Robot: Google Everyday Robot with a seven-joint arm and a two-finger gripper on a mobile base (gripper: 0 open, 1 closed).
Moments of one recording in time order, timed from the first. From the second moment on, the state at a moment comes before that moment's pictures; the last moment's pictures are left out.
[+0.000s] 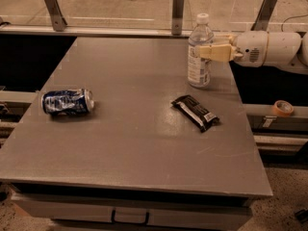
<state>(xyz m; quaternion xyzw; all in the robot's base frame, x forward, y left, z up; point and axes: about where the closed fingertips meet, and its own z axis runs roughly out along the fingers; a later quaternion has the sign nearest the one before) 0.648 -0.152 0.942 -0.64 -0.40 -0.53 0.39</state>
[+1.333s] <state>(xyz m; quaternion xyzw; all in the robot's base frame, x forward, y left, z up) 0.640 -0.163 0.946 -0.64 -0.40 -0.53 0.39</state>
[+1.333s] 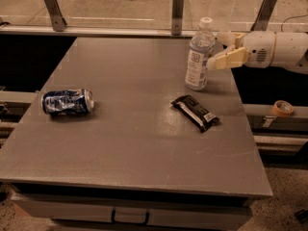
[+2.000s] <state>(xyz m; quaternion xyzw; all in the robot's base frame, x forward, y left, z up) 0.634 -0.199 1.076 -0.64 -0.41 -0.60 0.26</state>
